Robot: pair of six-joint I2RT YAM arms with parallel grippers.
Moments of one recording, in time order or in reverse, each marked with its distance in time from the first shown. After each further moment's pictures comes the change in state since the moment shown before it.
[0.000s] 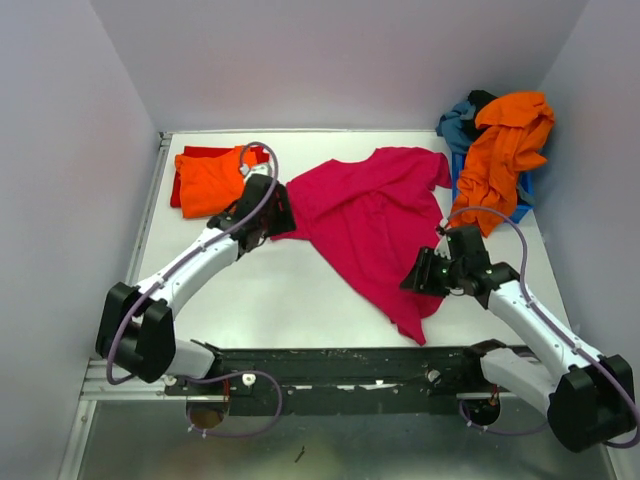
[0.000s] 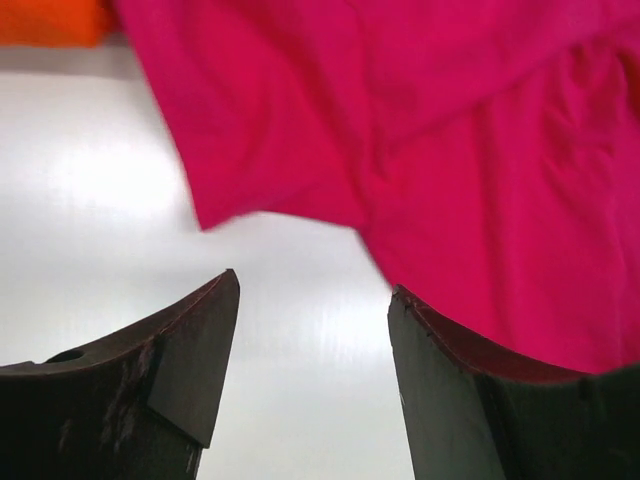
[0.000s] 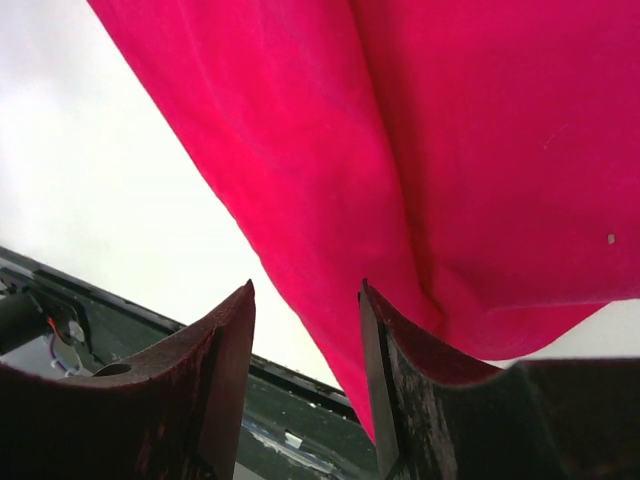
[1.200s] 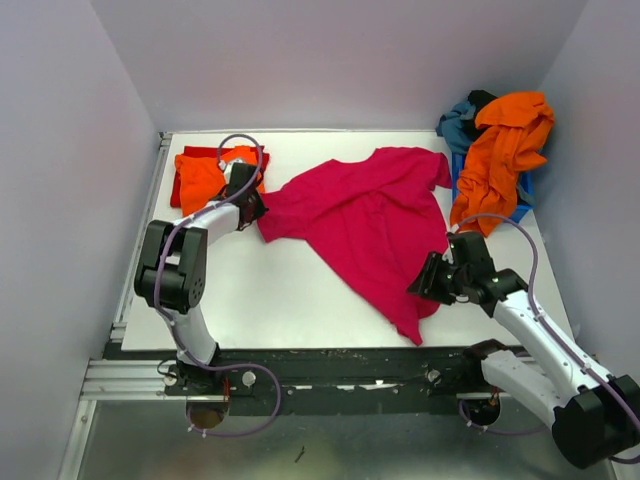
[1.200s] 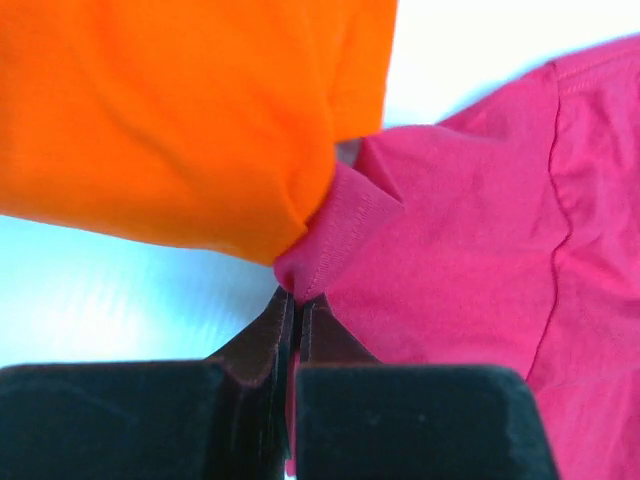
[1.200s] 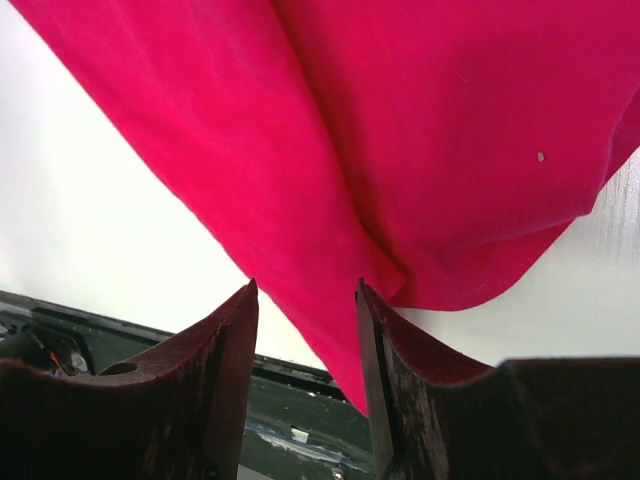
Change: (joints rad) left arm 0.302 0.448 0.105 0.260 0.006 -0.012; right arm 0.033 -0.098 -0.008 -0.114 0.119 0.104
